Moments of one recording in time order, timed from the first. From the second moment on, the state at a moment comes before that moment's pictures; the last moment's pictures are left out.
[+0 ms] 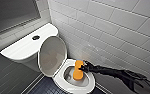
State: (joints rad) left arm 1.67 2.41 -1.67 -0.24 -0.32 0.38; right arm -0.36 3.03 -2.27 0.06 -0.20 0.47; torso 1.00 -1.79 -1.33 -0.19
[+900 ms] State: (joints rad) left arm 1.68 2.42 -1.66 -0.23 -0.33 0.38; right arm -0.45 2.72 -1.95 0.06 -0.12 0.48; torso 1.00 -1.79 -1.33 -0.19
